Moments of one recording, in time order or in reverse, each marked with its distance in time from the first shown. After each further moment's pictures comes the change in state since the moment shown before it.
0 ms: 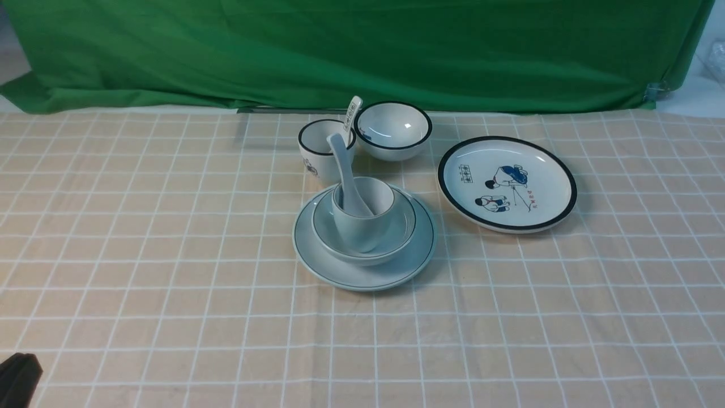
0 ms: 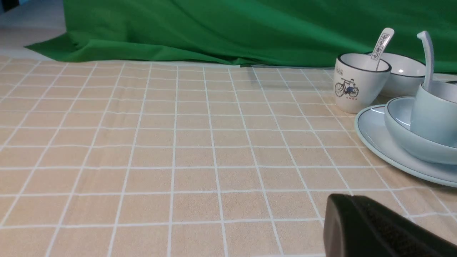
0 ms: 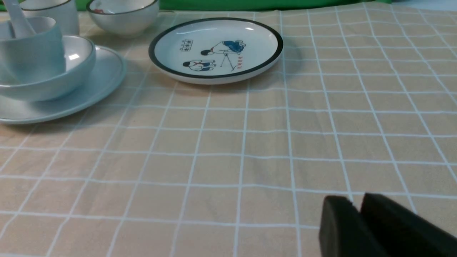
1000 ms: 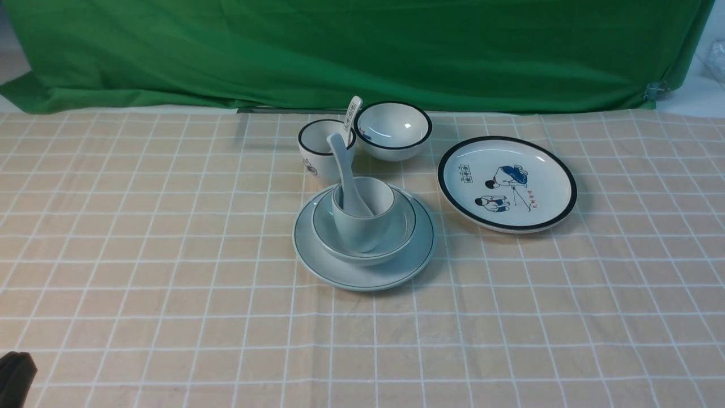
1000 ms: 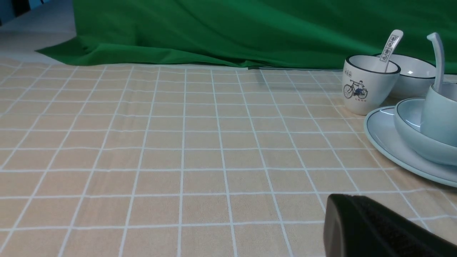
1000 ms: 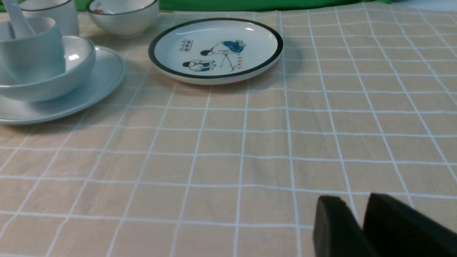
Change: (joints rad) right arm 0.000 0.000 0.000 0.000 0.000 0.001; left arm 0.020 0.000 0.000 0.000 -0.001 0.018
